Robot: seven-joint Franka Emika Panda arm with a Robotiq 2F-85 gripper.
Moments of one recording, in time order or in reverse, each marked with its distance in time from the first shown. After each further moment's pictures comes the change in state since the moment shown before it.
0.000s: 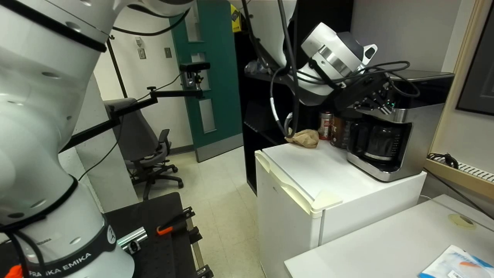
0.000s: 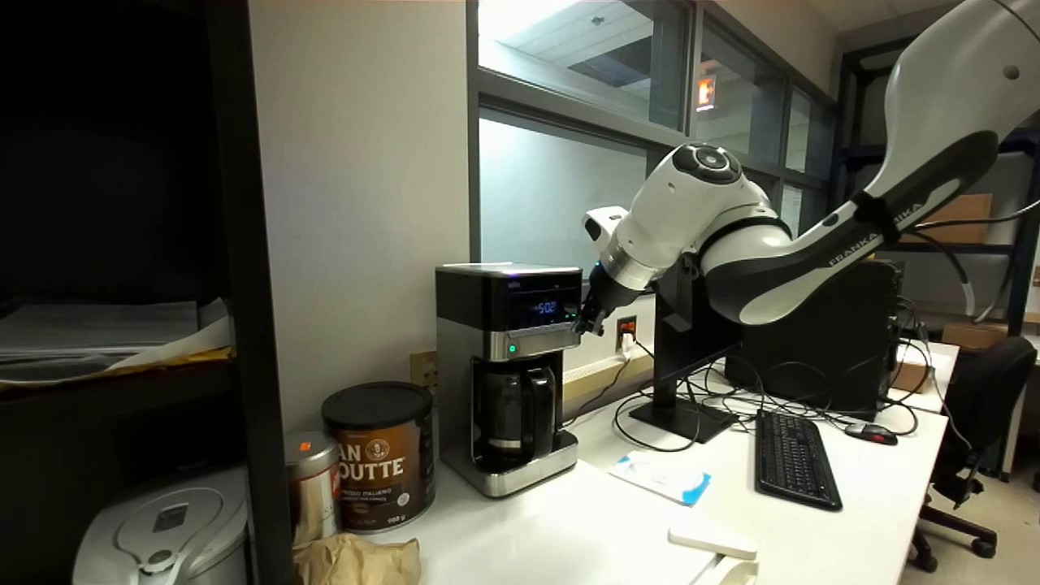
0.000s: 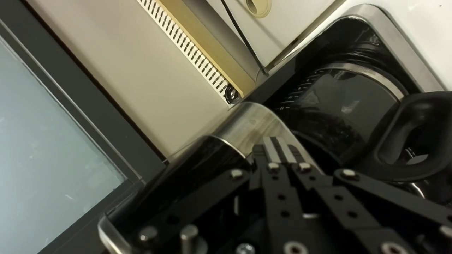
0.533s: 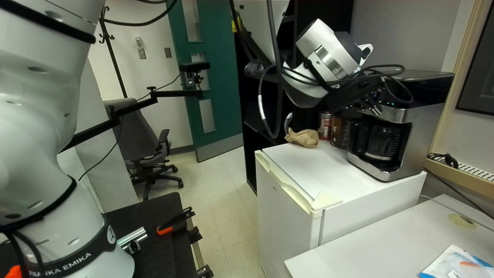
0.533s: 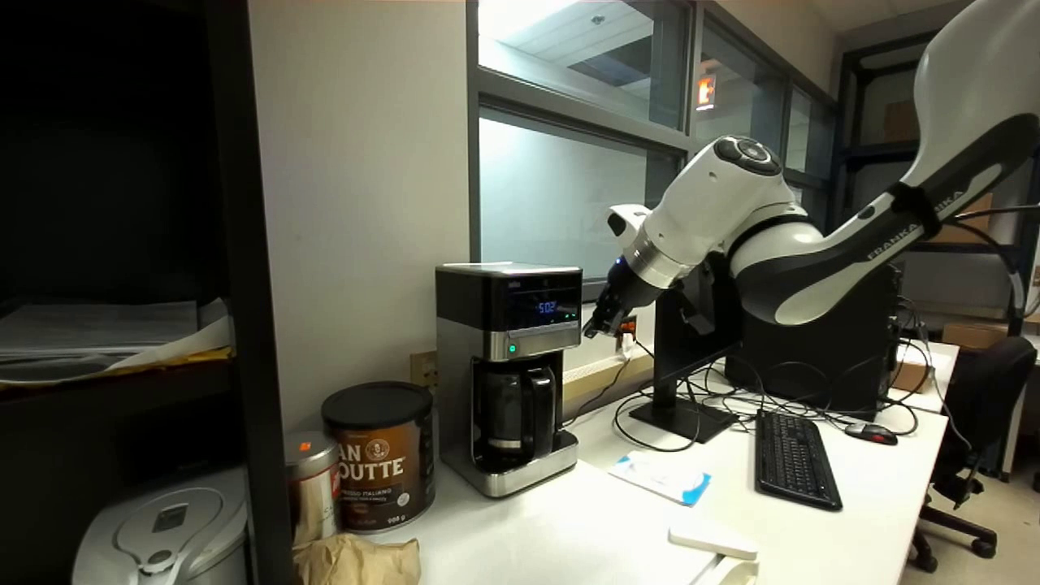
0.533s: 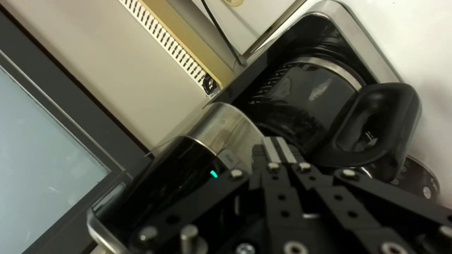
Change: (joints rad) arm -0.045 -0.086 0.021 -0.149 0.011 0.131 0.000
